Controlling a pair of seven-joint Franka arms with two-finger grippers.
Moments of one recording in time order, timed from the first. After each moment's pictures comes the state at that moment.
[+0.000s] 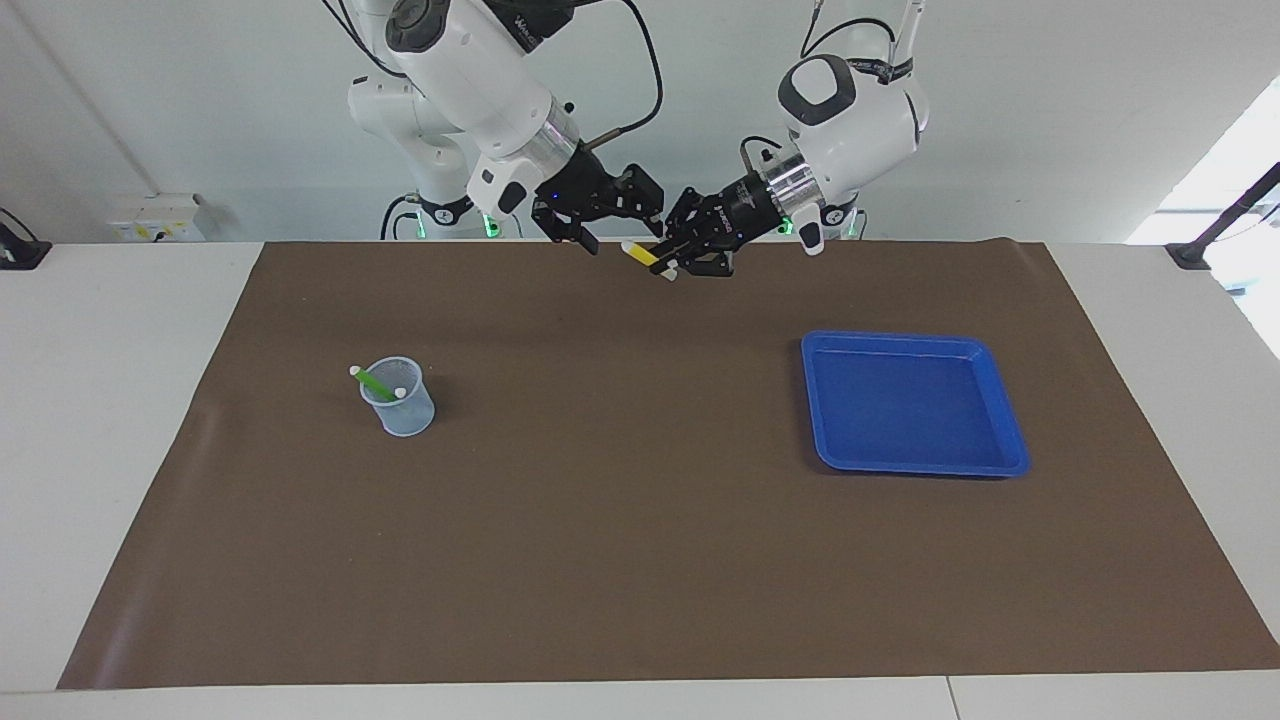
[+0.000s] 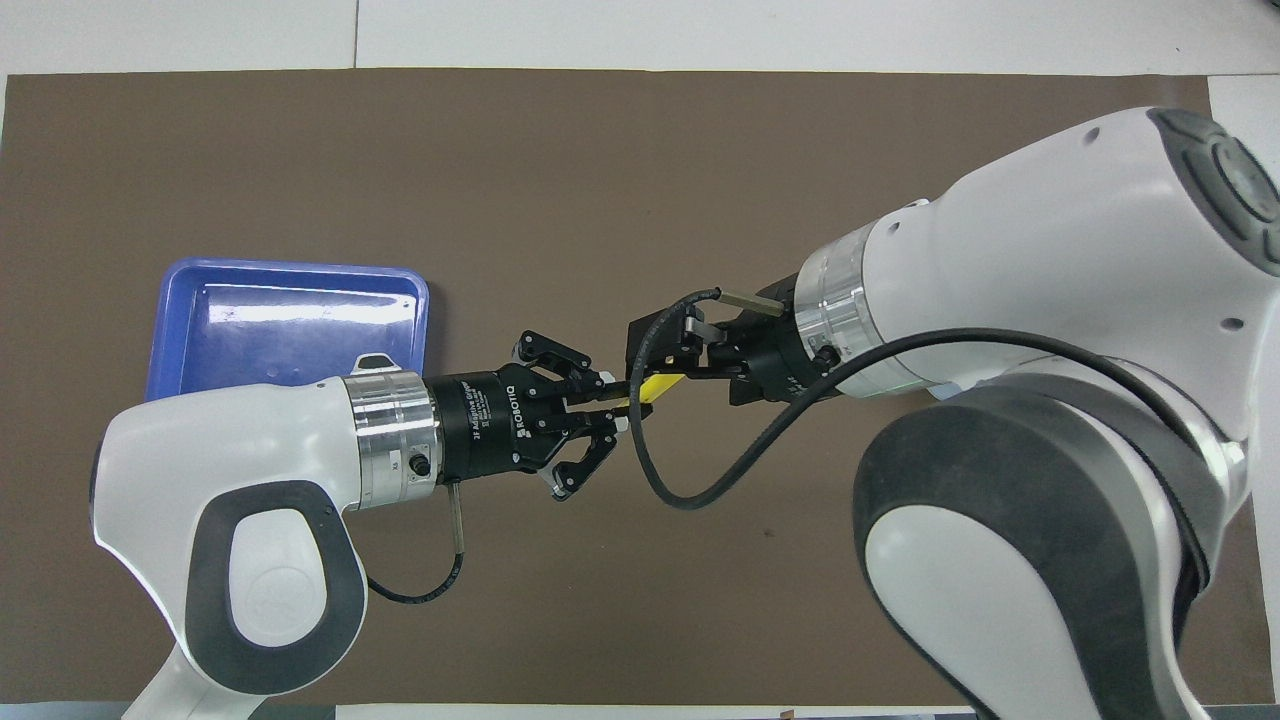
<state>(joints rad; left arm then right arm) -0.43 -0.20 -0.17 -2.20 -1.28 2.36 -1.70 0.05 0.04 0.39 -1.65 0.51 1.80 0.50</state>
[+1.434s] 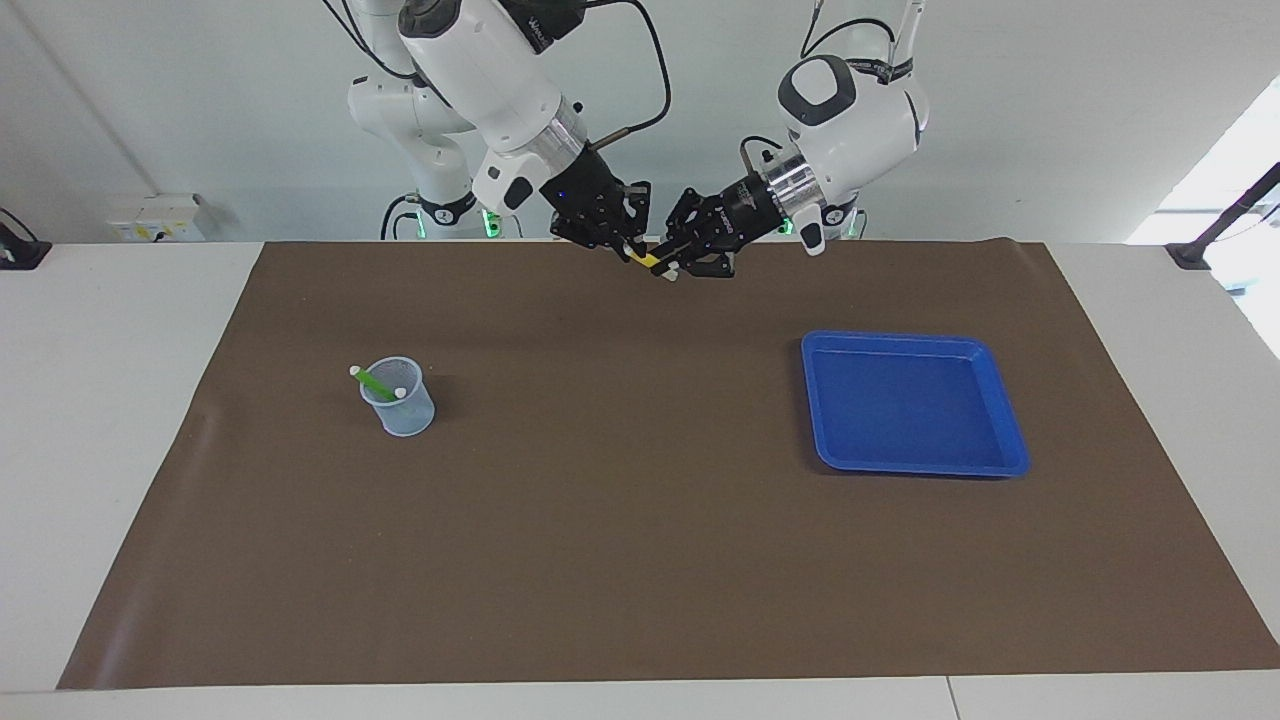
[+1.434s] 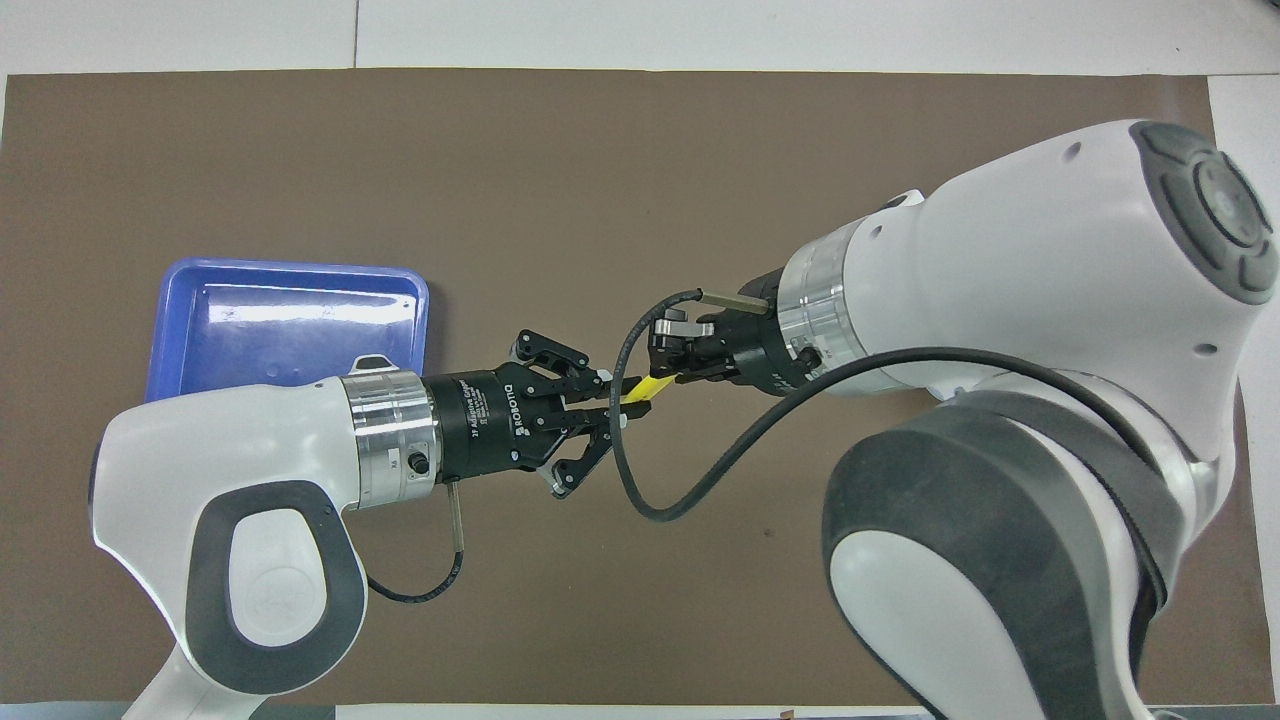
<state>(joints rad) -0.43 -0.20 -0.17 -2.21 -1.28 2.36 -1.72 0.05 0.04 0.41 -1.65 0.47 1.86 0.50</state>
